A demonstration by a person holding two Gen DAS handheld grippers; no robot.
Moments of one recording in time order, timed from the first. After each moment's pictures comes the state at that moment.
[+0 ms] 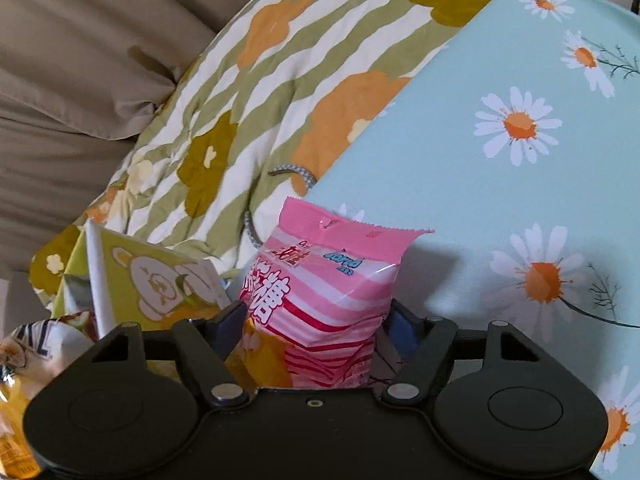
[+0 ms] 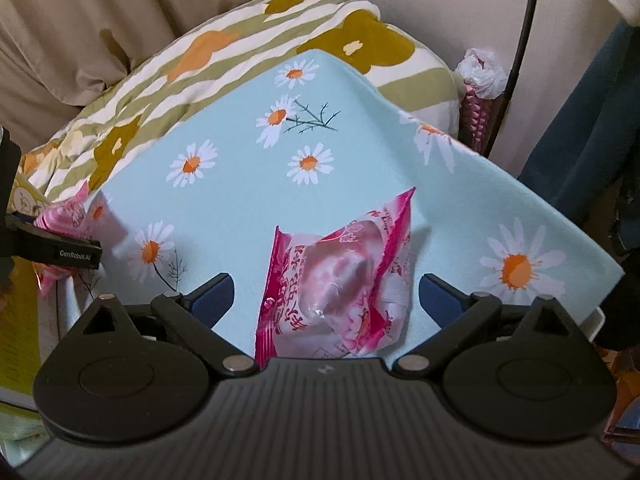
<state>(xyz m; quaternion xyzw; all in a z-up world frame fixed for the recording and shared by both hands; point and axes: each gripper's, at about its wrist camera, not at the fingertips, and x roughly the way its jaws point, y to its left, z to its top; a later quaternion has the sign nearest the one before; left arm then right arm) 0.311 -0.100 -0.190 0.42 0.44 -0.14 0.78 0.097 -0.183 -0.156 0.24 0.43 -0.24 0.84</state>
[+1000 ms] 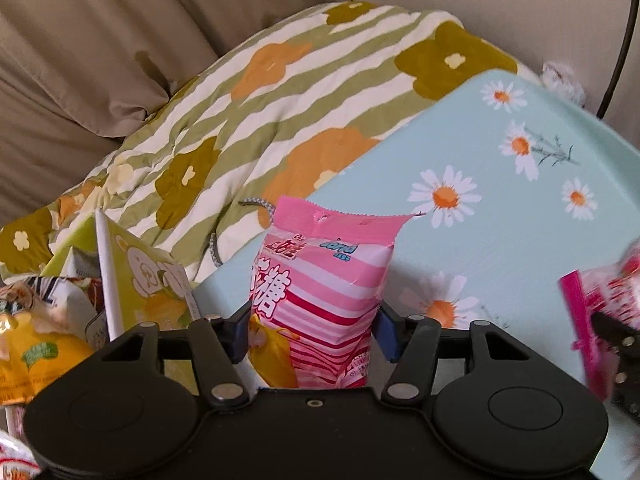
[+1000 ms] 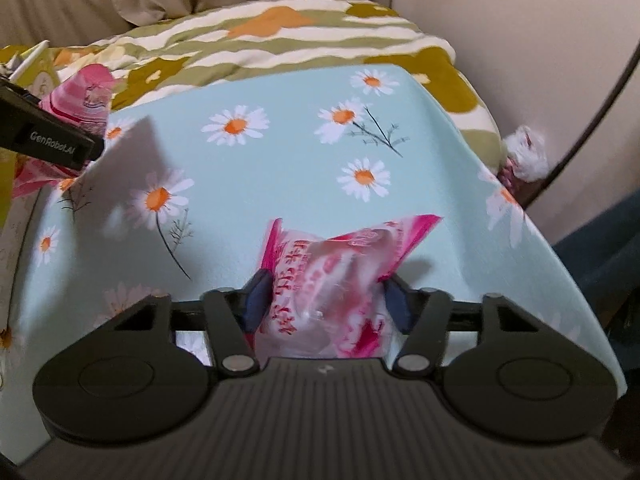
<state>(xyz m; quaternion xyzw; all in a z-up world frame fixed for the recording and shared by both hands) 0.267 -0.103 -0.142 0.31 0.42 -0.18 0.83 0.128 -0.158 -0.166 0.06 0.45 -0.16 0.88</state>
